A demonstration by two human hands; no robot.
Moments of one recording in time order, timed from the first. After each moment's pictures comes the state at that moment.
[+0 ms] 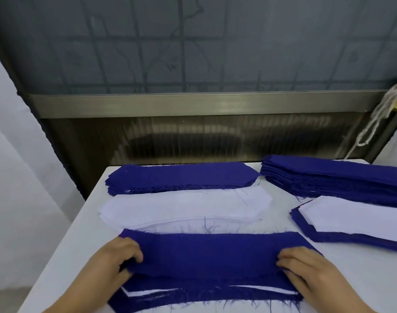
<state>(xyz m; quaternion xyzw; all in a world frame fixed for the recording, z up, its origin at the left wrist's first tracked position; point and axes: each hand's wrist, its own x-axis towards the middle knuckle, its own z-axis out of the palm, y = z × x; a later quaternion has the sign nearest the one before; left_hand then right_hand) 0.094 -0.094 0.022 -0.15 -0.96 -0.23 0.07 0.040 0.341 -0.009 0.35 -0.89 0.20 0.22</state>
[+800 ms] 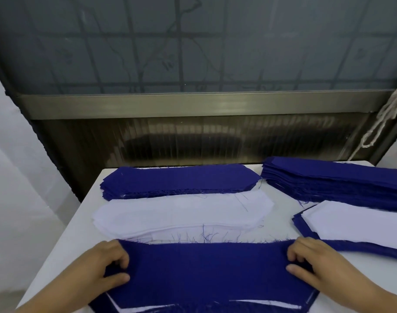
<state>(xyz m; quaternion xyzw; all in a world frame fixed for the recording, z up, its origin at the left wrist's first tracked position) 0.073 -0.125 0.023 -0.11 -0.97 -0.20 -0.09 0.009 0.362 0.023 0.29 -0.95 0.14 0.00</state>
